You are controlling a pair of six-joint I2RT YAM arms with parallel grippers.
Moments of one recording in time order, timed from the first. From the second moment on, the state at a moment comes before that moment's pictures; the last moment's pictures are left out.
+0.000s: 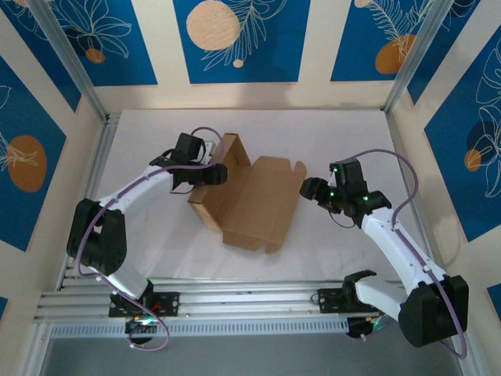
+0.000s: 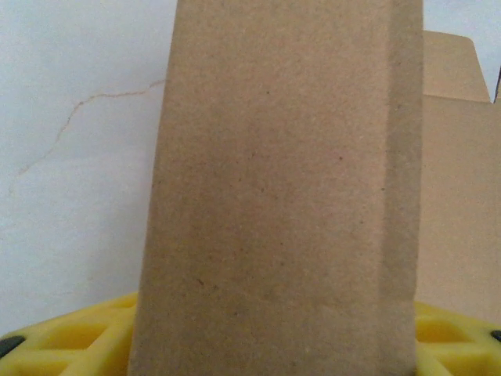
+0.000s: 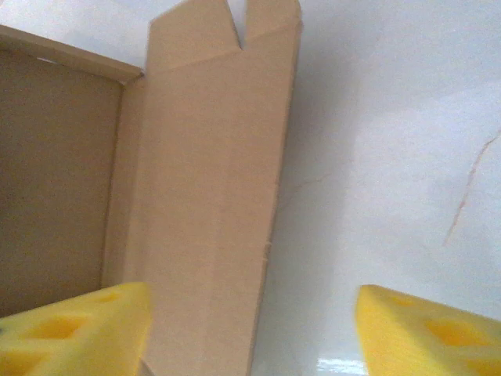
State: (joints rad) left arm -0.42 1.61 1.16 -0.45 0.25 -0.34; right arm 0.24 1.07 0.79 -0.60 -0.22 0.69
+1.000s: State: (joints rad) left arm -0.42 1.60 1.04 -0.31 0.32 -0.54; right arm 0.55 1.63 1.40 -0.74 -0.23 0.57
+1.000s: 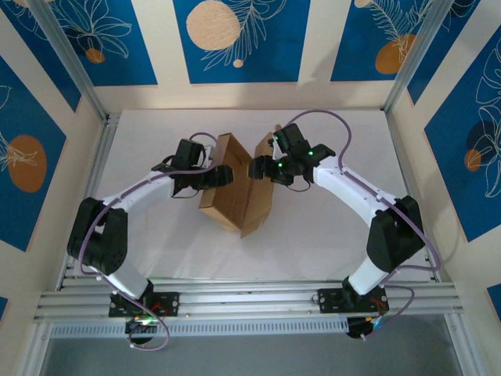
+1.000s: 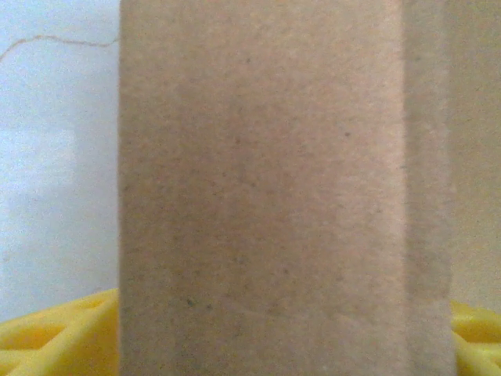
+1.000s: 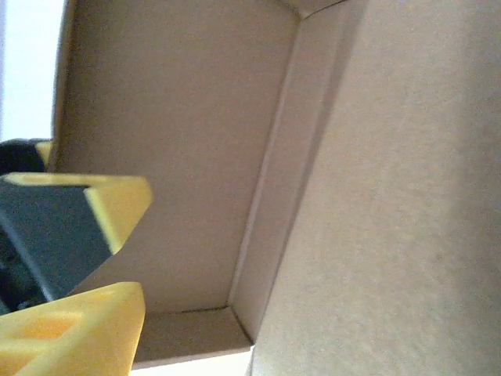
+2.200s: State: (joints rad) left arm -0.35 1.25 0.91 -0.29 0.00 -0.46; right arm 0.59 1.57 1.64 -0.89 -0.03 0.39
